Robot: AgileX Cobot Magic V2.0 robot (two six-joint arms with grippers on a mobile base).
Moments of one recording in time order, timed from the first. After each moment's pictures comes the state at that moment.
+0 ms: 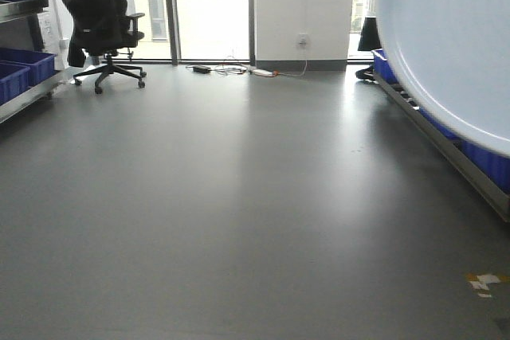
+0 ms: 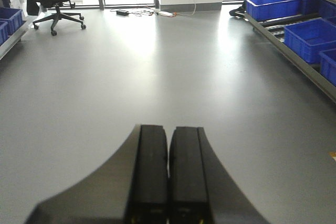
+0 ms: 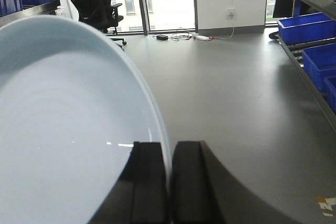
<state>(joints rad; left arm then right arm) -0.13 0.49 -0.46 -0.06 0.21 0.09 0.10 0.33 -0.22 0.20 0.00 -0.06</state>
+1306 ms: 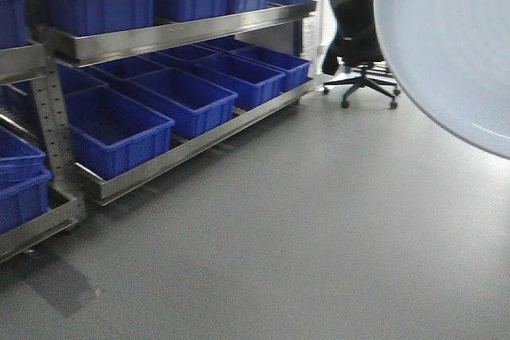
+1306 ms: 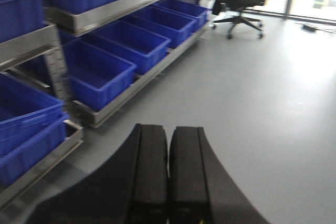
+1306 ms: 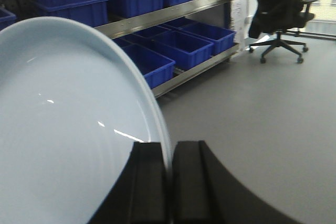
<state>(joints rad) -0.13 0.49 -0.46 -0.06 0.21 0.09 0.10 0.33 -0.22 0.20 0.00 -0.06</state>
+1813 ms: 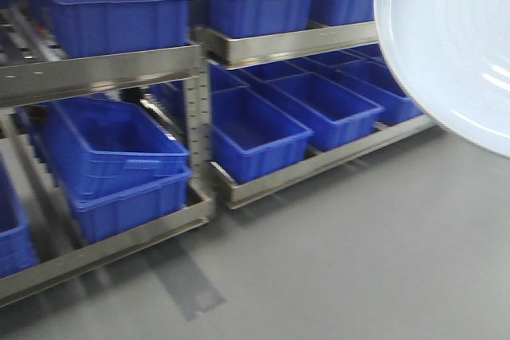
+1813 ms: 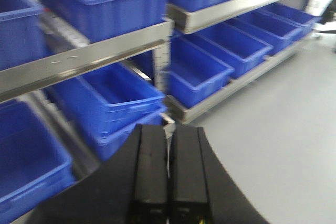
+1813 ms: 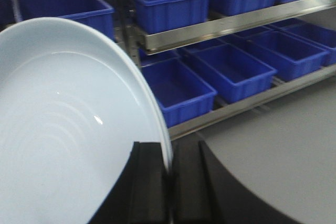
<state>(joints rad) -0.13 0.49 -0.46 -0.06 0.21 0.09 0.10 0.33 -0.22 0.20 0.00 -0.06</state>
